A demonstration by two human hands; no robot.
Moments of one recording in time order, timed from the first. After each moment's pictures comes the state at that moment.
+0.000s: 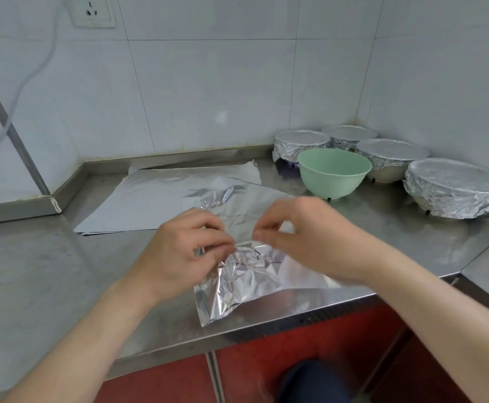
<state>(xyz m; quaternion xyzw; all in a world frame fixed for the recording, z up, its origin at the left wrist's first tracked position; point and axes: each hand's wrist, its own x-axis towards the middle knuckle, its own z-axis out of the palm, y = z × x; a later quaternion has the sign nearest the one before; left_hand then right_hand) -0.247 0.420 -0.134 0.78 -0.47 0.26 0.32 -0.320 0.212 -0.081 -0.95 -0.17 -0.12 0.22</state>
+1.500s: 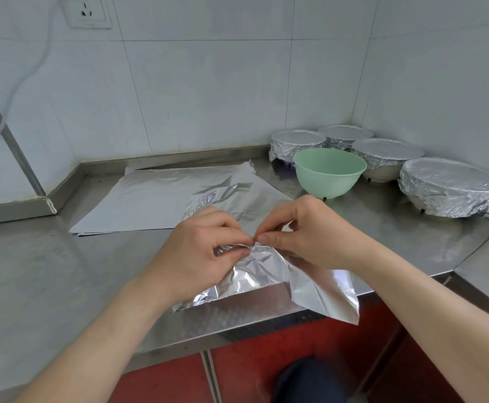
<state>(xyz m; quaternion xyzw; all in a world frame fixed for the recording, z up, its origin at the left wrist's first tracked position) -0.256 0.394 -0.132 0.79 -0.46 0.24 0.32 -0.311 0.195 -0.093 -0.92 -0.15 -0.09 0.36</state>
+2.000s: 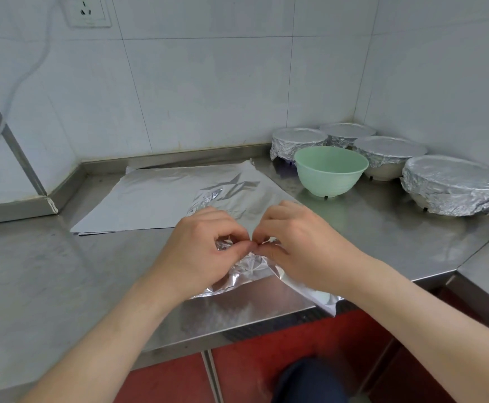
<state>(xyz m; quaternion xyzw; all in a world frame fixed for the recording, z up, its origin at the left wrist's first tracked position) -0.262 0.387 -0.128 0.81 -0.41 0.21 0.35 -0.307 0.200 -0.119 -0.93 -0.24 -0.24 0.13</state>
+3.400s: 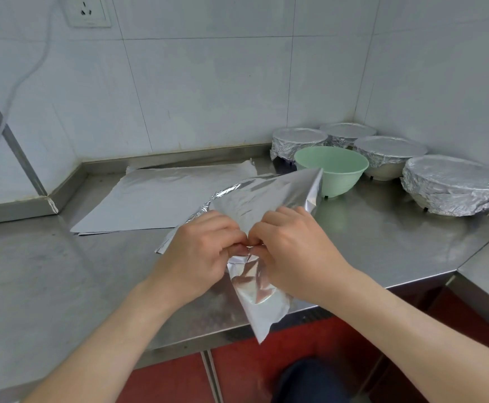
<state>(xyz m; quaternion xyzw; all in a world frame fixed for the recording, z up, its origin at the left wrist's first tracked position) -0.252 0.390 -0.140 0.79 -0.49 0.28 0.25 -0.310 0.217 -0.131 -0.93 -0.18 -0.30 0.06</state>
